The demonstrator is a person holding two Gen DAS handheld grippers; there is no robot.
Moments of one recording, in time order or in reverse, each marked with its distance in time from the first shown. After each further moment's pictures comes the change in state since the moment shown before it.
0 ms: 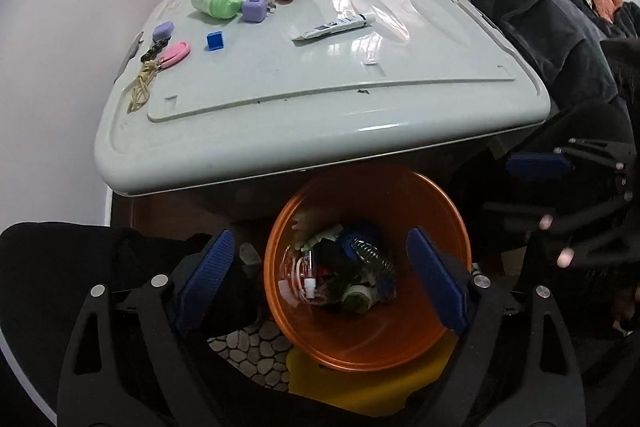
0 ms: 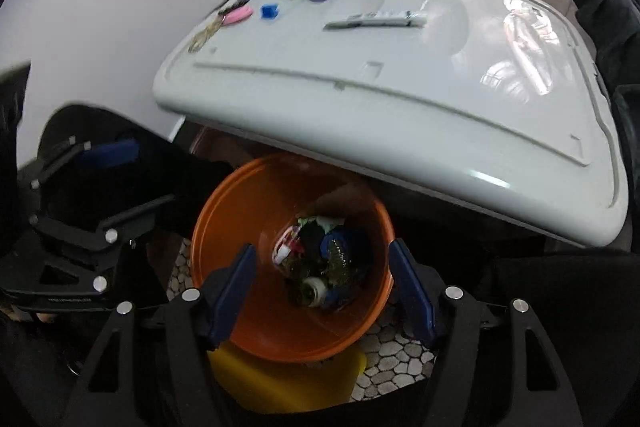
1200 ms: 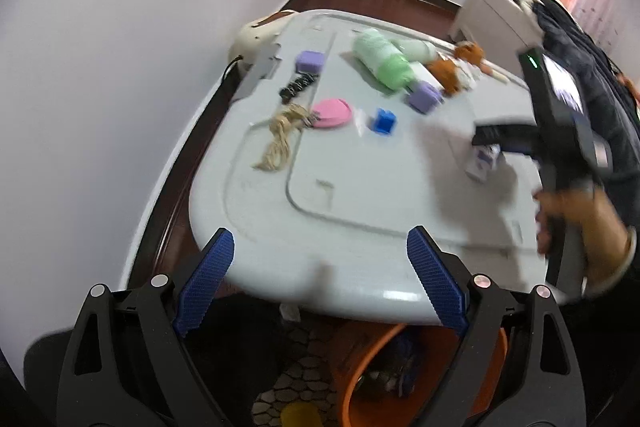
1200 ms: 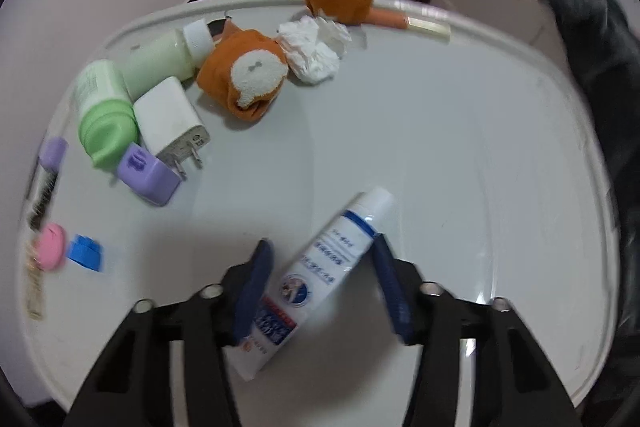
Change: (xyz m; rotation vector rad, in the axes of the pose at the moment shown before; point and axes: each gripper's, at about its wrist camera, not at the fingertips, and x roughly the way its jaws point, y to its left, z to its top) left arm 0.009 0.139 0.069 -0.398 -0.127 0.132; right arm 0.143 -0.031 0.253 0.219 -0.038 -0.368
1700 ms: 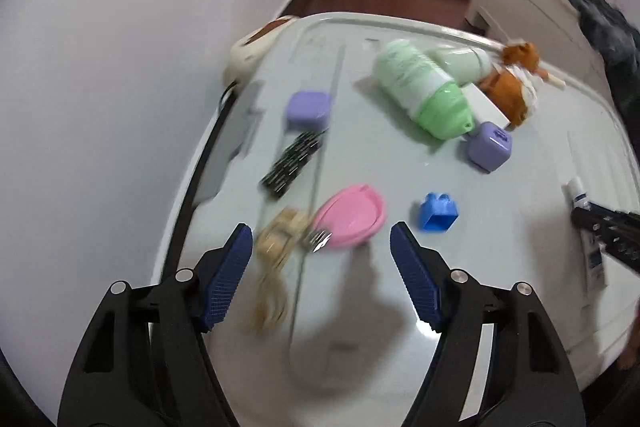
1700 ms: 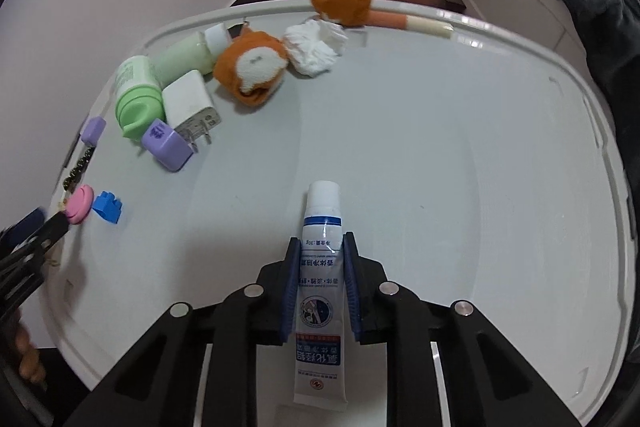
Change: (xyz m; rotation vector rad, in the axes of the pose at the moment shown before) left arm 0.102 -0.019 0.080 0.178 0.011 0.132; right arm -0.015 -0.040 -0.029 -0.028 -0.014 0.190
